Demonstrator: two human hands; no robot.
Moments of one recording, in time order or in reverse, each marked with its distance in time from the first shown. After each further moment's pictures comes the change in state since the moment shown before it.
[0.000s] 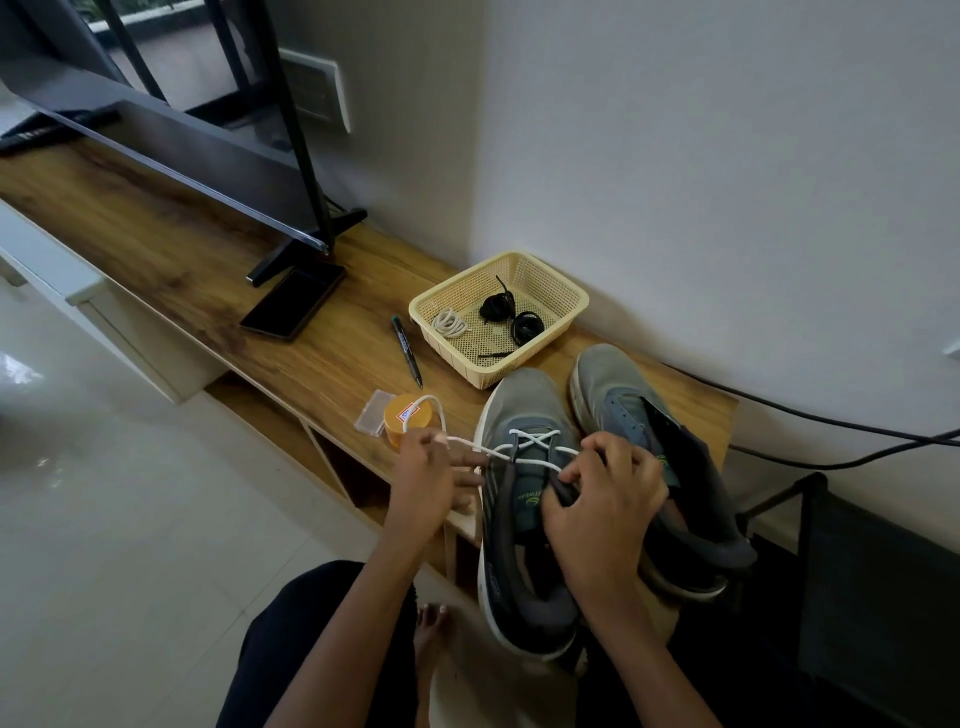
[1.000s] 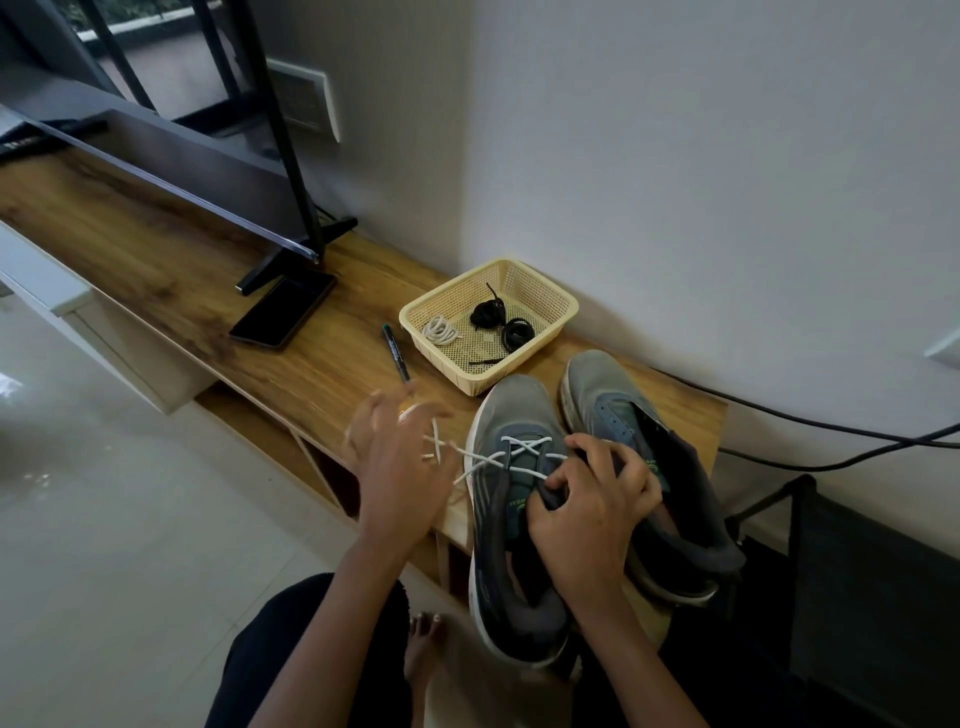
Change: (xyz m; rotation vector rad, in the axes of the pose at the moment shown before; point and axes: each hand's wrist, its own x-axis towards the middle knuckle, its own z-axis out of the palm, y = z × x) left_hand 0.015 -0.005 -0.016 0.844 0.219 0.669; right_hand 0.003 0.002 0.008 0.001 0.086 -0.055
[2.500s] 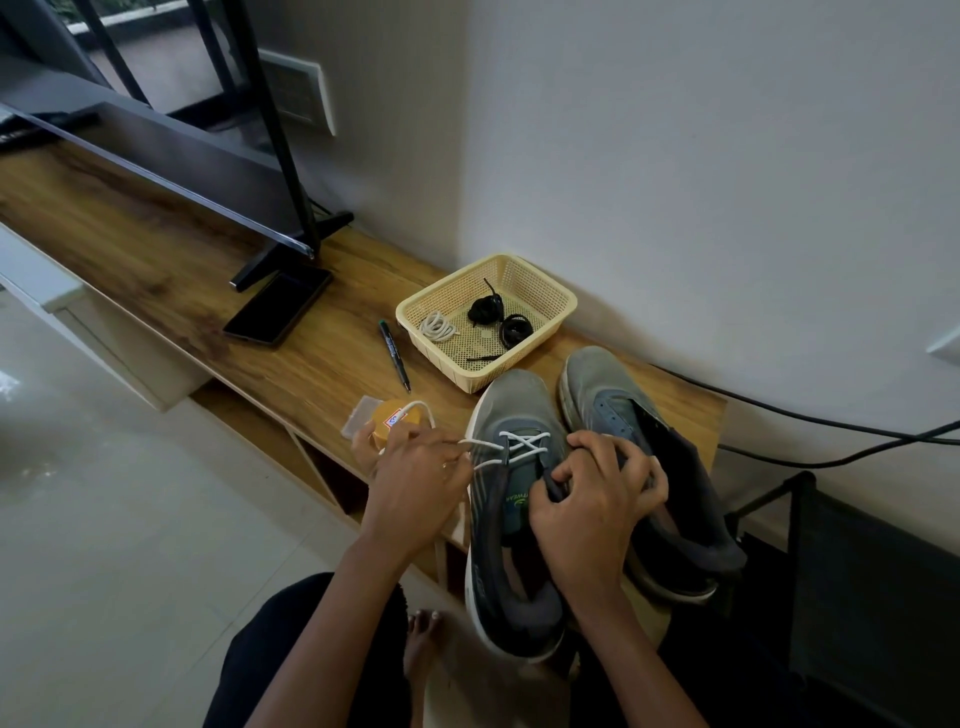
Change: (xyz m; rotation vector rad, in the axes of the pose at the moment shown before) left_hand -0.003 0.005 0.003 0.104 -0.178 0.153; right_hand 0.002 0.001 0.003 0.018 0.082 -0.002
